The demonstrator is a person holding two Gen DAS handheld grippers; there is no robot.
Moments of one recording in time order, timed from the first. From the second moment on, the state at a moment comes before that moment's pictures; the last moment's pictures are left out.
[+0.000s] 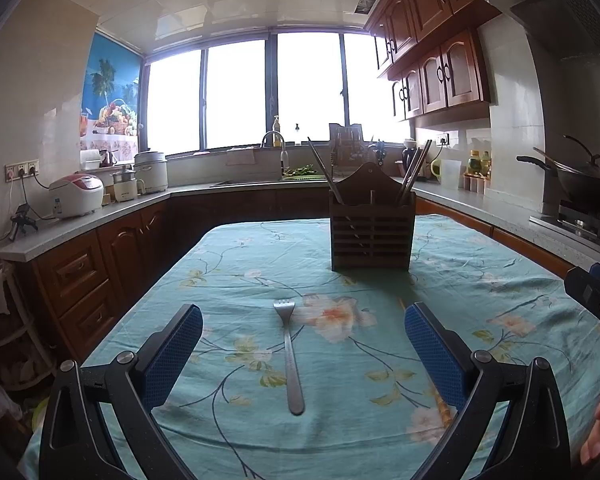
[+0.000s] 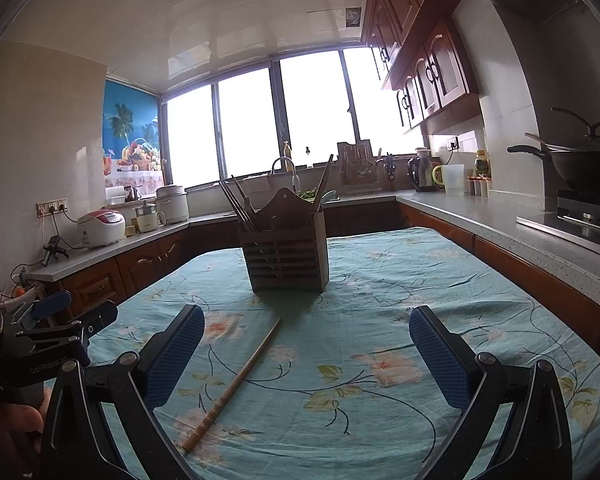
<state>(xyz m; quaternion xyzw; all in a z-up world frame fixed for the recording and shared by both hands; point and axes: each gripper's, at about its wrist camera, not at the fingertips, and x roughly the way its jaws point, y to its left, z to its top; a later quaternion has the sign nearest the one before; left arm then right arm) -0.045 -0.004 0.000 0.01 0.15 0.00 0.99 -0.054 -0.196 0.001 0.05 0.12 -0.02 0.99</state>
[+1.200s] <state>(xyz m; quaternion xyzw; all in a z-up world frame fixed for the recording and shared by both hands) -0.037 -0.020 0.006 0.00 0.17 -0.01 0.99 -0.040 -0.203 0.004 0.05 0.13 -0.02 0.99</state>
